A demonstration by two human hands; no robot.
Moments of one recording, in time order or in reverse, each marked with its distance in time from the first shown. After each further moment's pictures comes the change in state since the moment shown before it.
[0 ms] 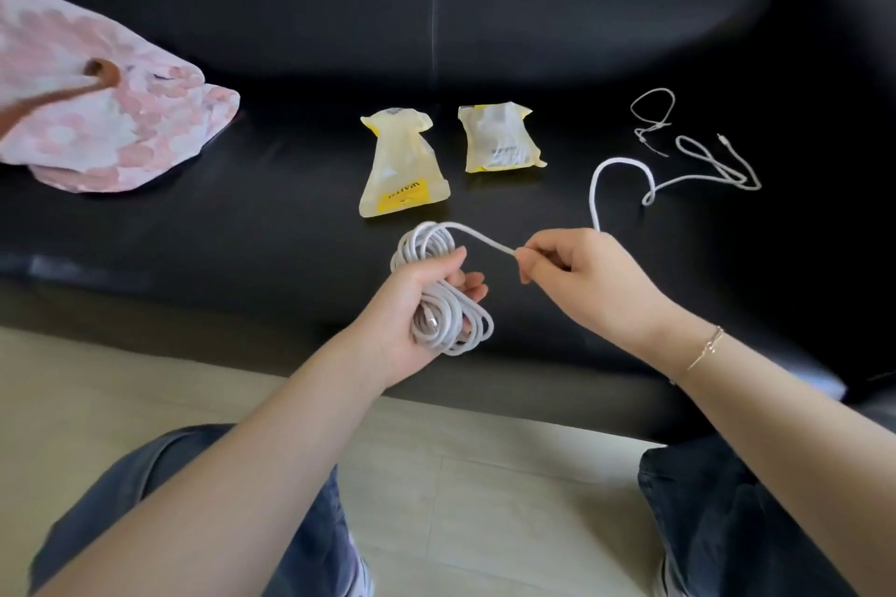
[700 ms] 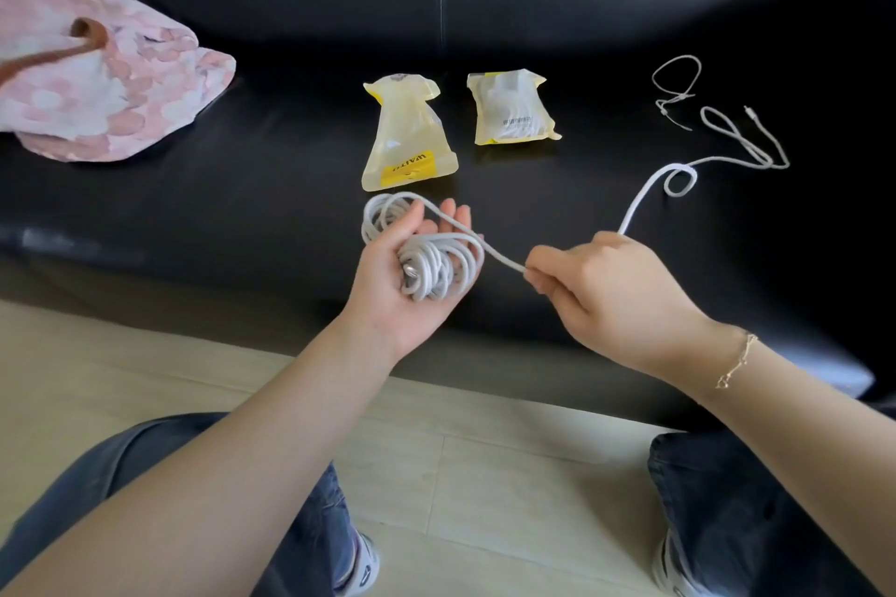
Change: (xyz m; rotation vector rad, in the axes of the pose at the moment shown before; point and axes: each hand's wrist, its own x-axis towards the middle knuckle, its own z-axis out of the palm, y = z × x) left_hand 0.007 0.003 -0.011 -0.526 -0.171 0.058; right_hand -0.012 0.012 0.010 -0.481 0.012 -0.377
